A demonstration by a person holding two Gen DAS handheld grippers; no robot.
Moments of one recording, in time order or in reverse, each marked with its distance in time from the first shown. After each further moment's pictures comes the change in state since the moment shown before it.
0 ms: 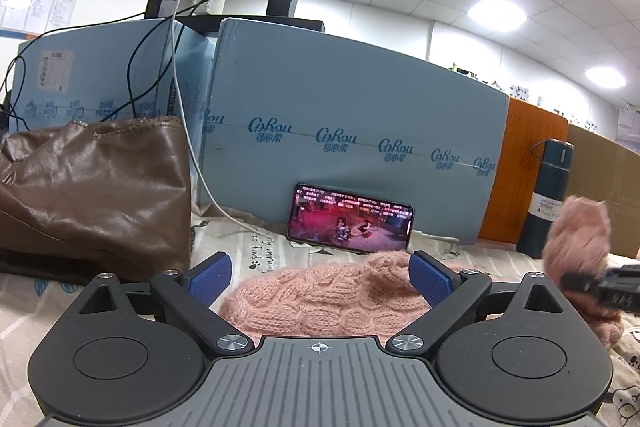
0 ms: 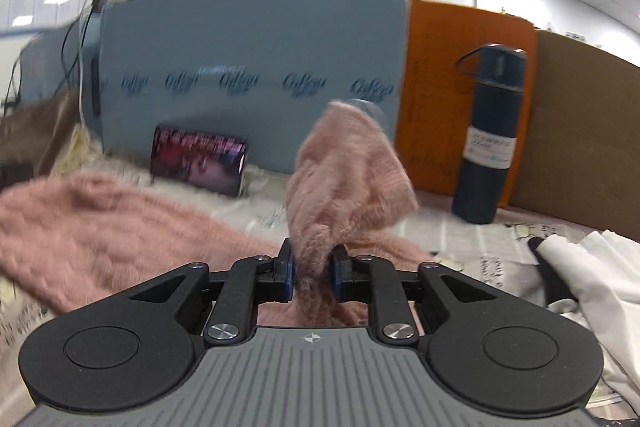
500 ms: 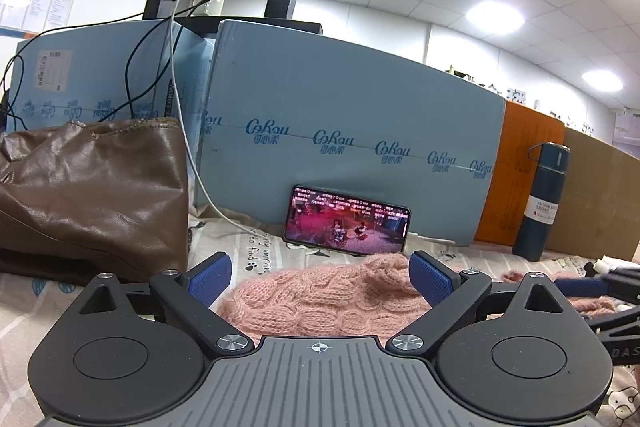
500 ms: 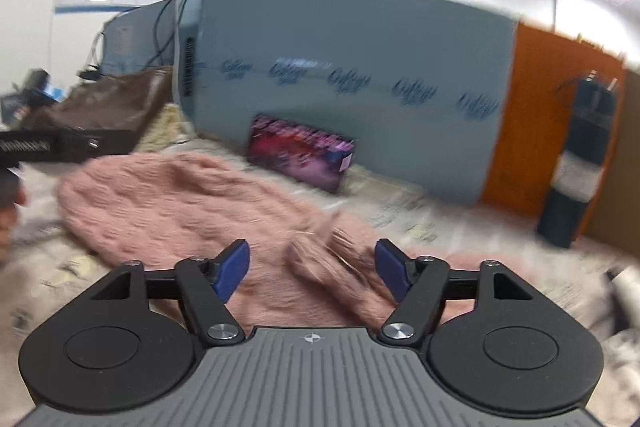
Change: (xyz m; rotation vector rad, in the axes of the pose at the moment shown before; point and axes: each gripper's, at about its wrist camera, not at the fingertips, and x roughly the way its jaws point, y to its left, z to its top) left arm -0.001 0.001 0.000 -0.005 -0.002 -0.008; right arm -0.002 0.036 0.000 -0.068 0.026 0.258
